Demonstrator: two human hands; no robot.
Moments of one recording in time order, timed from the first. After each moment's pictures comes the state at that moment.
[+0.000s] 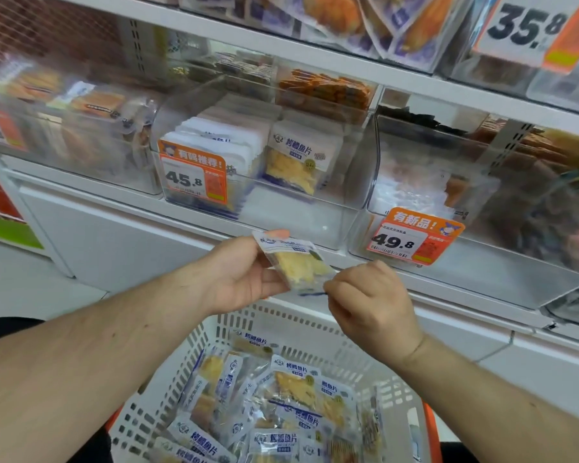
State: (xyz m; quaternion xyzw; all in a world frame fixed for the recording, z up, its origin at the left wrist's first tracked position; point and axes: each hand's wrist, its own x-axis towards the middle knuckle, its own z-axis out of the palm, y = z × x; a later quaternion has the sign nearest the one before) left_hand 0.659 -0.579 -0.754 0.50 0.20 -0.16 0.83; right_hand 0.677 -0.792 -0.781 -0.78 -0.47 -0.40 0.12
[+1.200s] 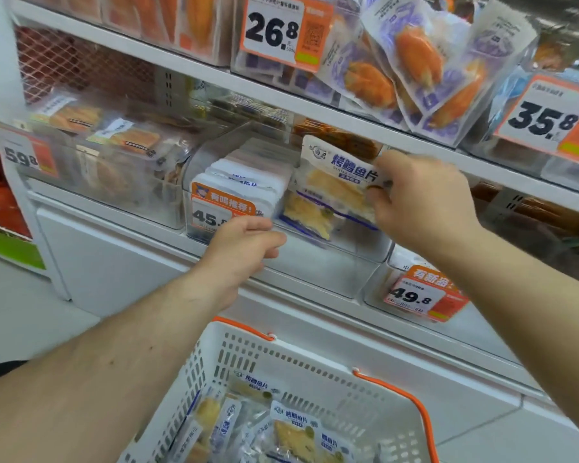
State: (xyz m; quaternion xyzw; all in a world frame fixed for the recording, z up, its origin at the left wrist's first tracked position) left_hand 0.676 -0.531 -0.715 0.64 0.16 0.08 0.75; right_hand 0.733 -0.723 -0.605 -0.89 -0.30 -0.35 -0.01
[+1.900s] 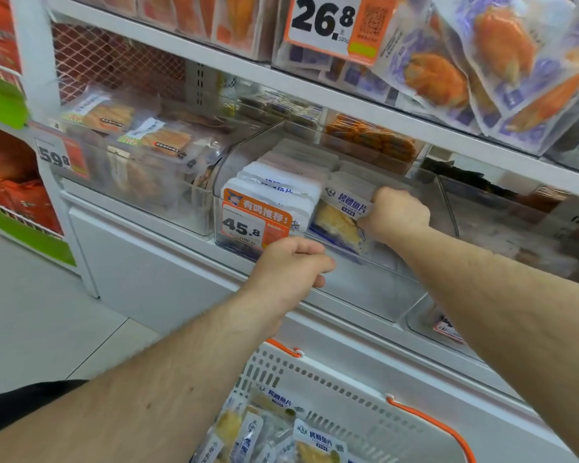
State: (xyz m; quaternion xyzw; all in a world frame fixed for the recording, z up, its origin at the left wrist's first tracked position) left_hand 0.684 -0.539 -0.718 0.65 0.15 0.03 0.74; right_hand 0.862 -0.656 -0.685 -0.99 -0.09 -0.11 -0.02
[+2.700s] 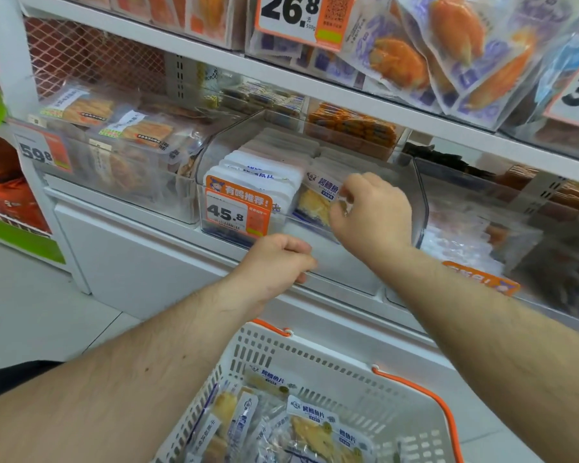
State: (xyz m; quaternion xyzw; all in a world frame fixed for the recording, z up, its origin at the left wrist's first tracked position) left_hand 0.678 -0.544 -0.725 0.73 0.14 -0.01 0.67; right_hand 0.782 -0.671 -0.693 -0.87 -0.30 -0.37 0.11
